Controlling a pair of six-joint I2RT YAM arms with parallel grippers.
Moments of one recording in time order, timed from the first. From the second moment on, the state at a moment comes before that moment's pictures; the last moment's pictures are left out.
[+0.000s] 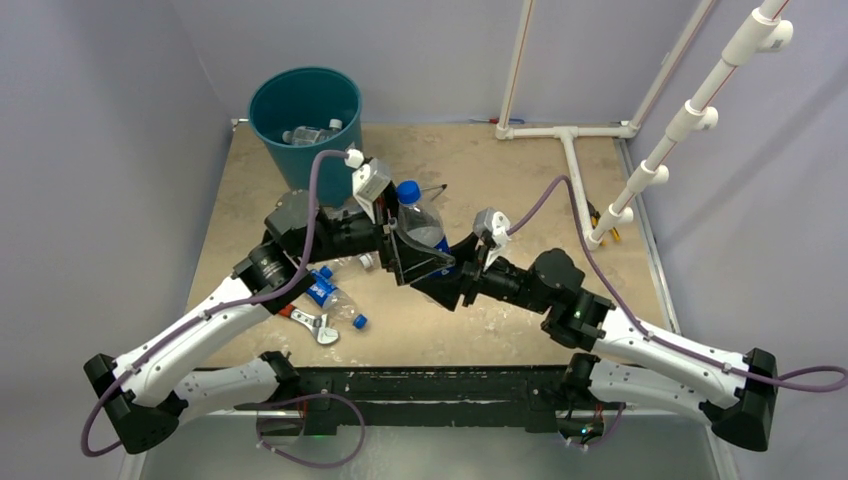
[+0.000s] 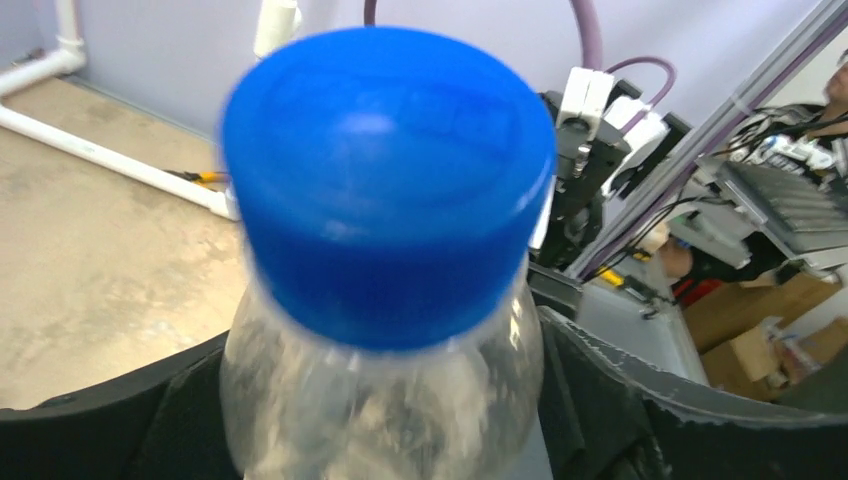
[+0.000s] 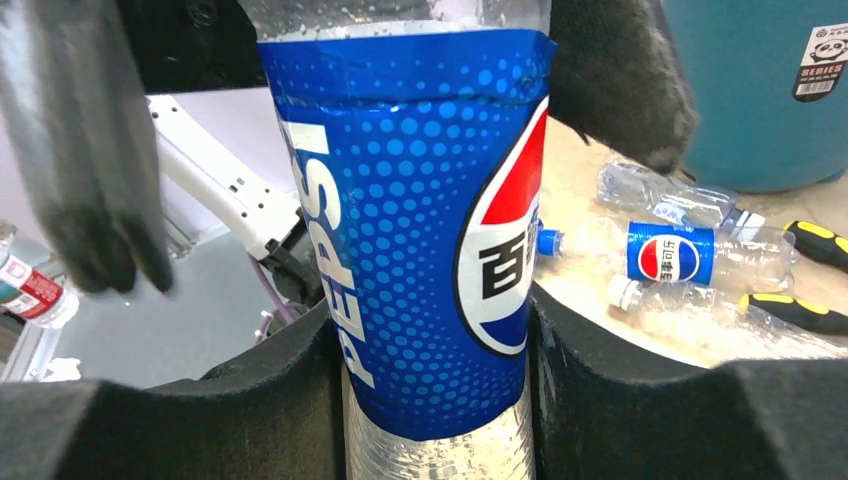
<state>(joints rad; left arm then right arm) -0.82 1.01 1.08 0.04 0.55 -0.46 1.03 0.87 0.72 0.27 -0.20 0.26</state>
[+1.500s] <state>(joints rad) -0.82 1.07 1.21 0.19 0.42 -0.43 1.03 0.77 0.41 0.68 -0.10 0.40</state>
